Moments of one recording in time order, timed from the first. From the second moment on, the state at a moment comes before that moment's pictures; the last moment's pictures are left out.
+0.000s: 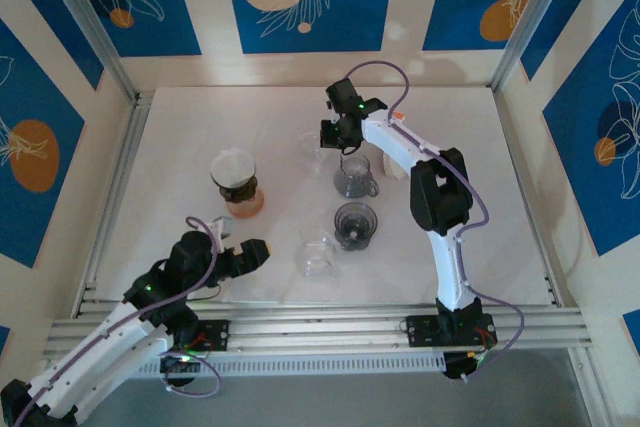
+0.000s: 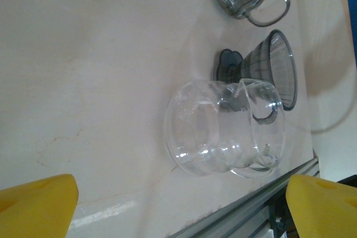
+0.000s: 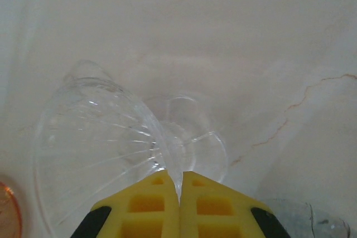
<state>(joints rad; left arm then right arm) -0.67 0.41 0.30 -0.47 0.20 -0.95 0.49 2.15 1.89 -0.77 -0.09 0.43</state>
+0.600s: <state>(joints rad) -0.67 0.36 0.32 -0.52 0.18 -0.92 0.66 1.43 1.40 -0.84 -0.11 0.52</state>
